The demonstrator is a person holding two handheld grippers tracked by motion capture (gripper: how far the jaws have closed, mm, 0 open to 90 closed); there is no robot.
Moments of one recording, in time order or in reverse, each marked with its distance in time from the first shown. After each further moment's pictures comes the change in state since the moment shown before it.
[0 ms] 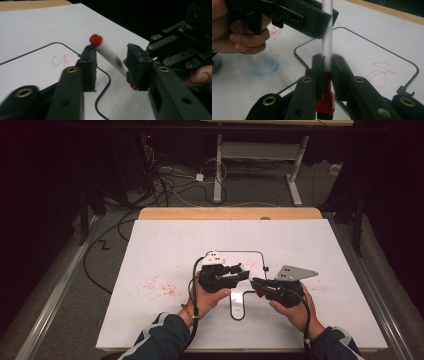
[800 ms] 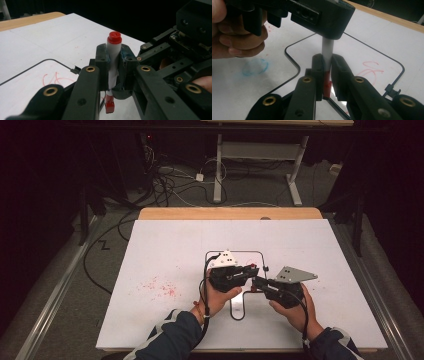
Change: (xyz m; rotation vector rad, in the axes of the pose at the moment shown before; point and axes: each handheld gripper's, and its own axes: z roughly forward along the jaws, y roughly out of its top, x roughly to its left) left arm -0.016 0.011 0.019 -0.031 -0.009 0.117; right arm 0.002 -0.003 0.001 -0.011 -0.075 -0.021
